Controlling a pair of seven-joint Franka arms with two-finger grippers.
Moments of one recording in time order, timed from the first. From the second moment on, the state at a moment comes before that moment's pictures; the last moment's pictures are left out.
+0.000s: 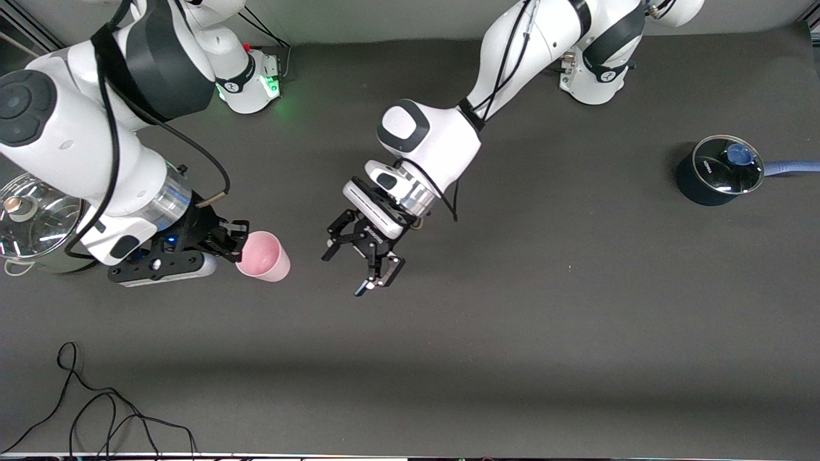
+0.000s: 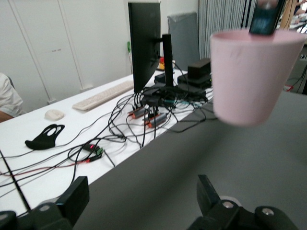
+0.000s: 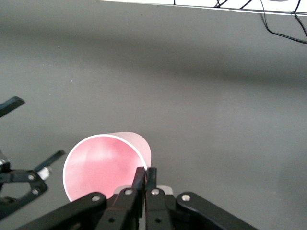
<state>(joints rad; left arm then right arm) -0.63 0.84 -0.42 -1.22 -1.17 3.41 1.46 0.37 0.36 -0.09 -1.23 0.08 1.68 0.19</state>
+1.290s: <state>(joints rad) 0.26 0.42 -0.40 -1.37 -0.48 1.71 1.45 0.13 0.37 -0.35 -1.30 0.07 1.65 -0.65</state>
